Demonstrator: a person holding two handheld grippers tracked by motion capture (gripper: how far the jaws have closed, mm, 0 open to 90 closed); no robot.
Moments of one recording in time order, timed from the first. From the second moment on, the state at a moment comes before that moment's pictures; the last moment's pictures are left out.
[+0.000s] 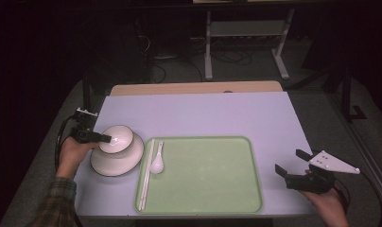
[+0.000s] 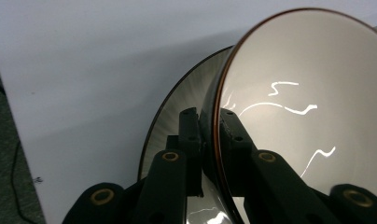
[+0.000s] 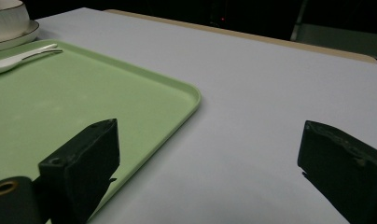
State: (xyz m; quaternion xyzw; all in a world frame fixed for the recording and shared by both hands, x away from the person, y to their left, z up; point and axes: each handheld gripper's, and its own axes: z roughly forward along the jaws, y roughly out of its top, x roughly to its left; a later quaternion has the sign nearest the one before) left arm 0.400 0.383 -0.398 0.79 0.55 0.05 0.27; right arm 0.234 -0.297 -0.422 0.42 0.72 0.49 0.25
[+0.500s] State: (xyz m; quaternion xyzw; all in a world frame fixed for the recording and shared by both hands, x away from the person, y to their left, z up) left arm 0.398 0.385 -0.392 0.78 0.55 0.05 0.28; right arm 0.234 -0.299 -0.421 0.42 0.72 0.49 0.25
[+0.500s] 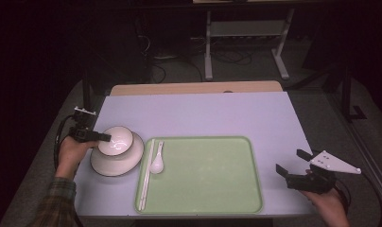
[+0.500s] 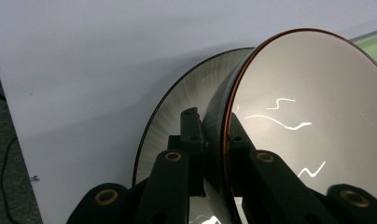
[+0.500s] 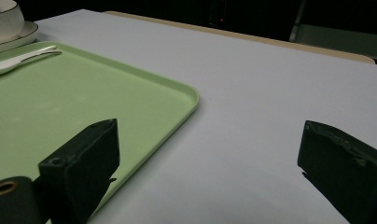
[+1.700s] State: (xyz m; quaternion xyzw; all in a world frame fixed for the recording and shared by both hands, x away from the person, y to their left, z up) left arm 0.405 0.274 -0.351 0.83 0.43 0.02 0.35; right arm 0.234 -0.299 -0.421 0.42 0.72 0.50 0.25
